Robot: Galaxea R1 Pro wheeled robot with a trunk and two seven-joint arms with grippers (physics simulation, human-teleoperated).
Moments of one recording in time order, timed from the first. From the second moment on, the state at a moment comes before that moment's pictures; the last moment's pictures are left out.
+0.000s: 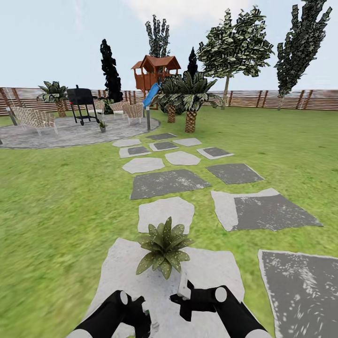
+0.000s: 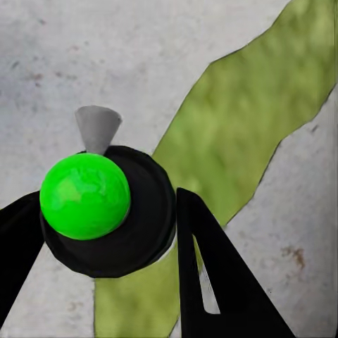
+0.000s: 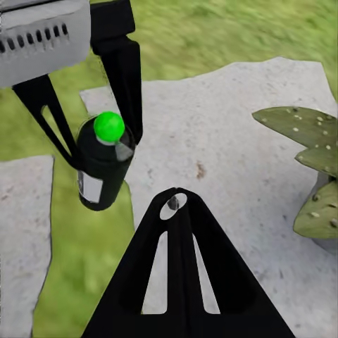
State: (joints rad) left arm -0.49 -0.09 -0.19 -0.52 -0.81 0.12 -0.77; right arm -0.47 0.12 0.02 -0.61 0.75 -0.32 0.87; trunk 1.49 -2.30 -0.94
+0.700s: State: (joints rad) left arm -0.49 -0.13 -0.19 -0.53 -0.70 0.06 -0.74; right arm -0.47 0.12 0.02 -0.61 0.75 -0.32 0.87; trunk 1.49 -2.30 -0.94
